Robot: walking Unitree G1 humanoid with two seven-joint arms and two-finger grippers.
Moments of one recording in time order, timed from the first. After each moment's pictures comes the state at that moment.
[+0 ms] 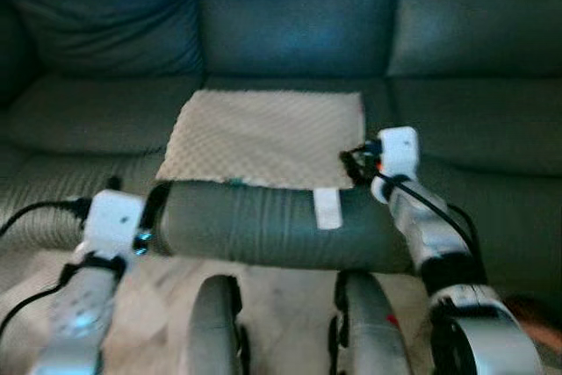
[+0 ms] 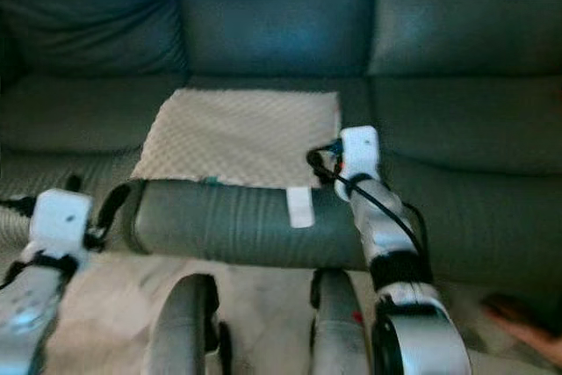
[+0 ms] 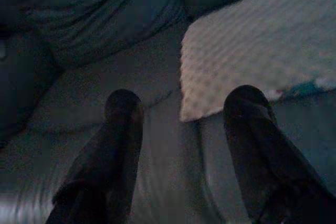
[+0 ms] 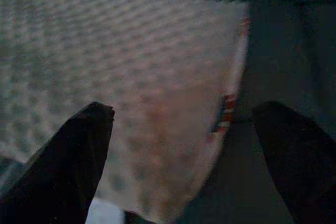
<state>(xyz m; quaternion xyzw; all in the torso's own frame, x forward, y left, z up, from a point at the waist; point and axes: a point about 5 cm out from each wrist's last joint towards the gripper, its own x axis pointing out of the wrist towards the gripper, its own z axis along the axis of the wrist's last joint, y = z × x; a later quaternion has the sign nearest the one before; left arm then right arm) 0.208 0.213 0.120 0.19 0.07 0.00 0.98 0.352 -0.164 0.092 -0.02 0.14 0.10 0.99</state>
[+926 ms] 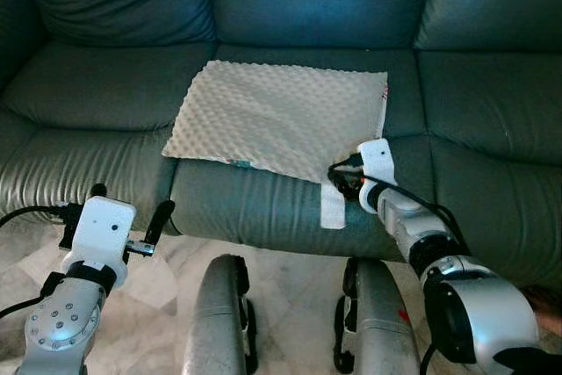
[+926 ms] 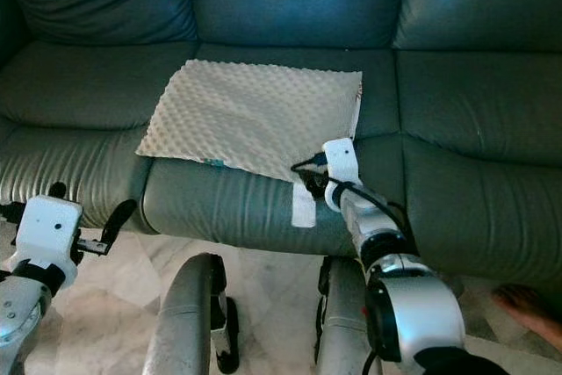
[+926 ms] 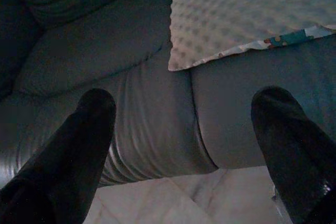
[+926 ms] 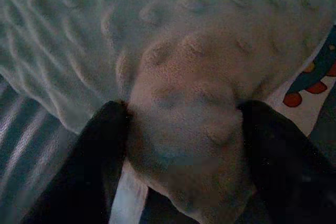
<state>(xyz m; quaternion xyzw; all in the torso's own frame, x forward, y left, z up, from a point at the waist) 0.195 0.213 0.130 0.19 0.11 -0.02 0.98 0.353 -0.153 0.062 -0.05 0.22 0.15 0.96</state>
